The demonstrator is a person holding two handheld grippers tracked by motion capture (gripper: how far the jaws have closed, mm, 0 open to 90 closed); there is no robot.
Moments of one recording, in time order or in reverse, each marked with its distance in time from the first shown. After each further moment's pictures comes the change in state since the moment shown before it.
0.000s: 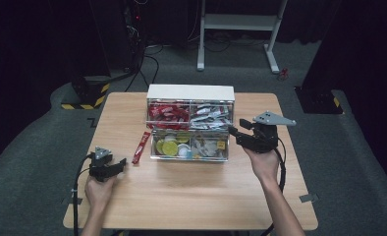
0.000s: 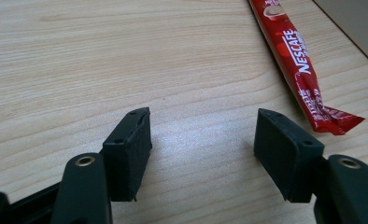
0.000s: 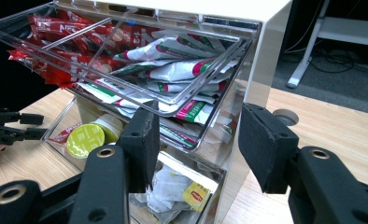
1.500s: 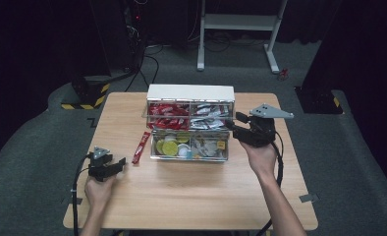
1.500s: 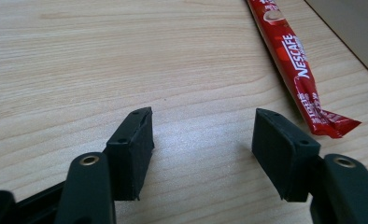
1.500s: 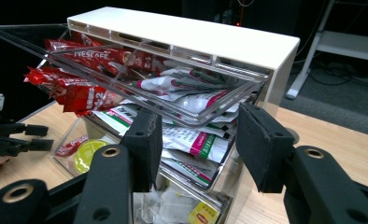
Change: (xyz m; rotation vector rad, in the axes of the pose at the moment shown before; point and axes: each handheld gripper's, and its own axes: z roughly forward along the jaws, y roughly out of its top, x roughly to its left) left arm 0.003 0.000 -0.001 -0.006 -0.017 -0.019; right arm 0.011 0.023 -0.001 -0.024 -0.001 -0.027
